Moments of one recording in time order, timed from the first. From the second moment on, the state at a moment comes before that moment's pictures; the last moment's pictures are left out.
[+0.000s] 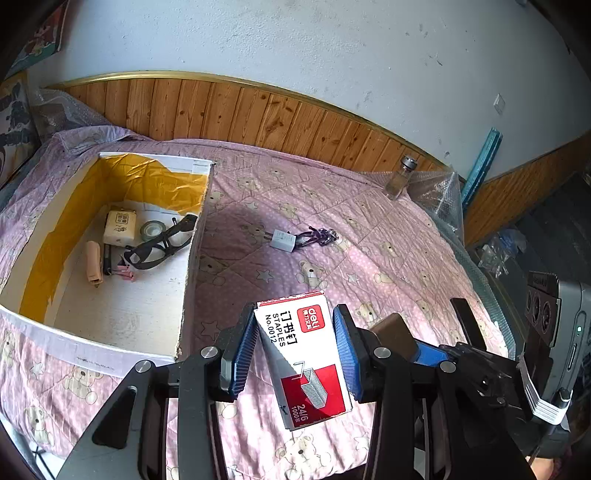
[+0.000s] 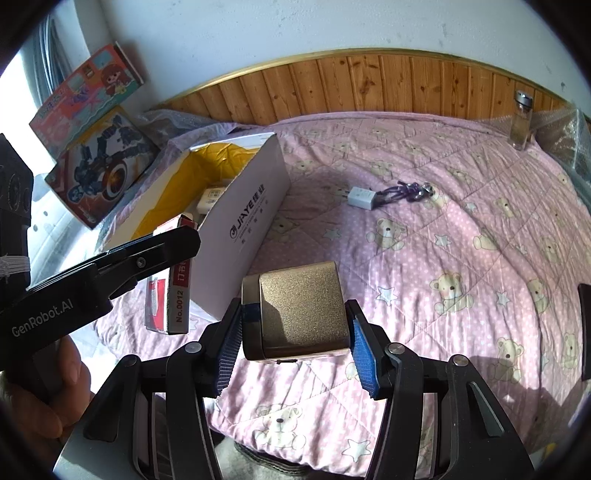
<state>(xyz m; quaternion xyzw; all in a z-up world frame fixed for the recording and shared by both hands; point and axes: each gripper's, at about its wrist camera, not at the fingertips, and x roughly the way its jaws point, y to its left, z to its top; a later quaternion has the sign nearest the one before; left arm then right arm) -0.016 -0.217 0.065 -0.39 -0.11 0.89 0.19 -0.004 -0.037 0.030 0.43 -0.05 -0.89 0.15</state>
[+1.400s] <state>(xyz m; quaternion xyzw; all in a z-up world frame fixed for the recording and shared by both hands) -0.040 -0.346 0.079 -0.35 -0.22 0.90 0.14 -0.042 -0.163 0.083 0.39 0.03 -0.89 0.23</state>
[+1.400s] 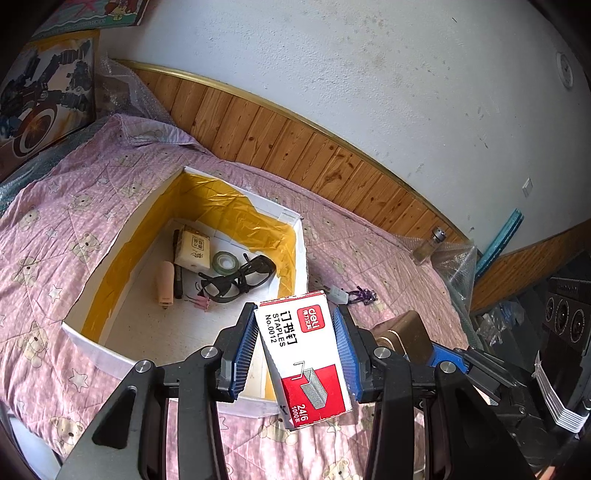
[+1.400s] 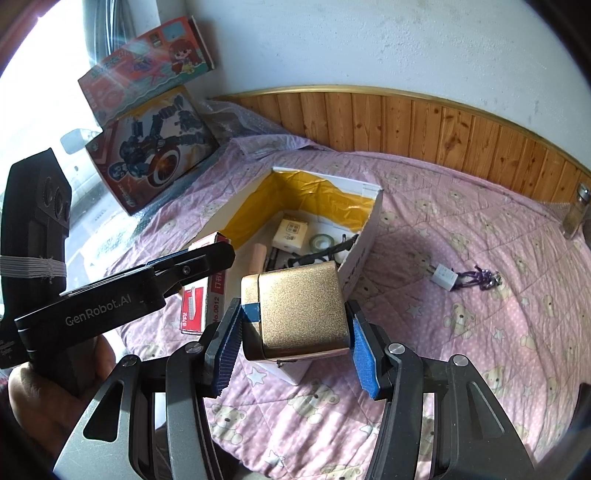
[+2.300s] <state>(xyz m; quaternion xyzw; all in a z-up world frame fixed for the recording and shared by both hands) -0.078 -0.387 0.062 -0.37 -0.24 0.89 0.10 -0.077 -0.201 0.072 0.40 0.04 -0.88 0.28</state>
